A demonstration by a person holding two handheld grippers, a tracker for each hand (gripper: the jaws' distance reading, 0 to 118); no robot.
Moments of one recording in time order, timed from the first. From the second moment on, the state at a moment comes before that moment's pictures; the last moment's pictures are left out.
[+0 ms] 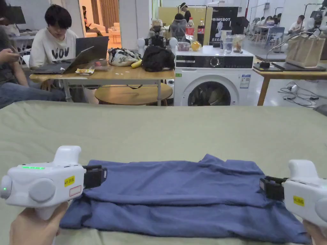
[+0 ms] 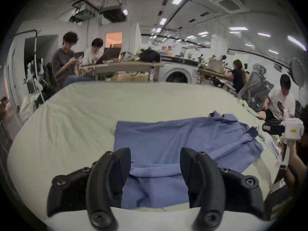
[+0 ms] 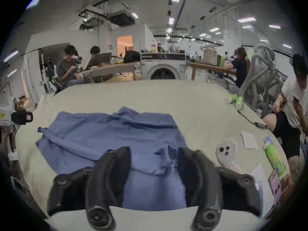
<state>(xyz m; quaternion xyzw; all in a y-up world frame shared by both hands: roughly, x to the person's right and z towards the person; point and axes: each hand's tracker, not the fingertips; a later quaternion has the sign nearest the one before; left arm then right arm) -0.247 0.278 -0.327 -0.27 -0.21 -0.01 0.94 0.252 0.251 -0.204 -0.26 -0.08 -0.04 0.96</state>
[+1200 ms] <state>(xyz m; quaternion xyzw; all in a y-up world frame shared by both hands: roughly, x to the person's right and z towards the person) -0.284 0.166 -0.366 -0.45 -0.12 0.05 0.88 0.278 0.234 -0.122 -0.29 -0.08 -0.09 0.95</state>
